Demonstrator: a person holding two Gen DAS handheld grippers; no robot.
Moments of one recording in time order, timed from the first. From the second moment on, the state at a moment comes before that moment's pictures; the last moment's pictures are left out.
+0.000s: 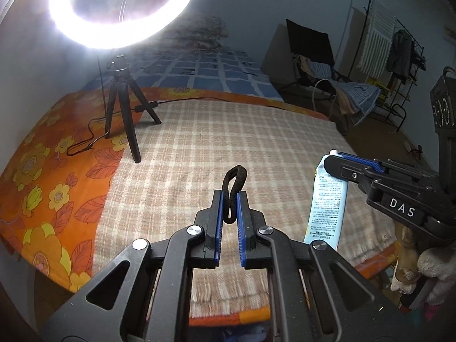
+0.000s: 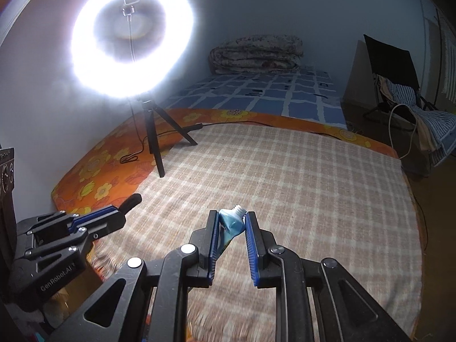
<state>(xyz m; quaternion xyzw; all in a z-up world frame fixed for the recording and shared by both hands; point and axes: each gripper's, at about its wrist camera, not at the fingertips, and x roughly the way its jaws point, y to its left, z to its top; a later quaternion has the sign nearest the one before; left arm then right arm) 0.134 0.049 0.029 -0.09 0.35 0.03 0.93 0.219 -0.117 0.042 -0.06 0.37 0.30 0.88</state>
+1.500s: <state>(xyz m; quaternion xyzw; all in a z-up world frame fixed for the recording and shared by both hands) -0.010 -0.015 -0.058 -0.10 0.46 -0.02 0.88 0.063 -0.186 -0.038 -0.11 0.45 0.33 0.82</state>
